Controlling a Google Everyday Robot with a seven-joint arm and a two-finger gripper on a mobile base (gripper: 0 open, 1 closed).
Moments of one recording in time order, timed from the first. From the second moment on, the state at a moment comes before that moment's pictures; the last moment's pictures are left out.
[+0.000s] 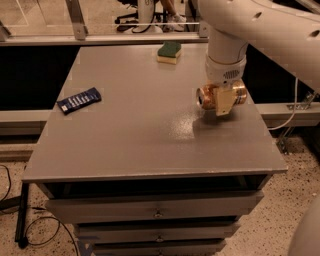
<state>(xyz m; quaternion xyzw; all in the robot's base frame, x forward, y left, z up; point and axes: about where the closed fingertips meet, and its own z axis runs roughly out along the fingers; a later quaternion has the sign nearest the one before) 0.596 -0.172 0.845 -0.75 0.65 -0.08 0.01</state>
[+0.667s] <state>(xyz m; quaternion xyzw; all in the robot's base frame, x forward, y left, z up) 0.593 -0.168 0.843 -0.74 0.67 -0.04 0.02</state>
